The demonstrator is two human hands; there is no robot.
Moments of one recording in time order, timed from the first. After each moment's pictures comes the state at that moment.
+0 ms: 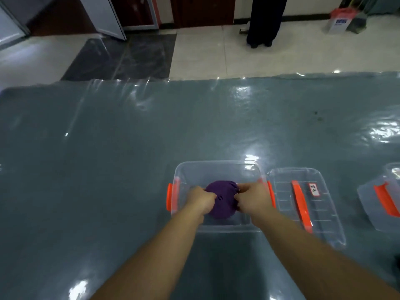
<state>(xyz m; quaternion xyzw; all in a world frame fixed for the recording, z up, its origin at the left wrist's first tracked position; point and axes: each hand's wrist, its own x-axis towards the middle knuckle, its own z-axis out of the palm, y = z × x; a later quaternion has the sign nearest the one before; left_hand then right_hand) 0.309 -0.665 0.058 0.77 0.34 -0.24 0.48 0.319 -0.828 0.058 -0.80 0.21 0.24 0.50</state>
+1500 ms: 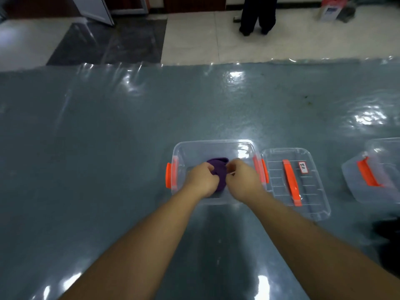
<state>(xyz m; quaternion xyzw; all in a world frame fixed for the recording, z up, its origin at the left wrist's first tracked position) 0.286 -0.669 0.106 0.88 0.14 -0.24 0.38 0.284 -0.806 0.110 -0.92 0.09 0.17 0.35</state>
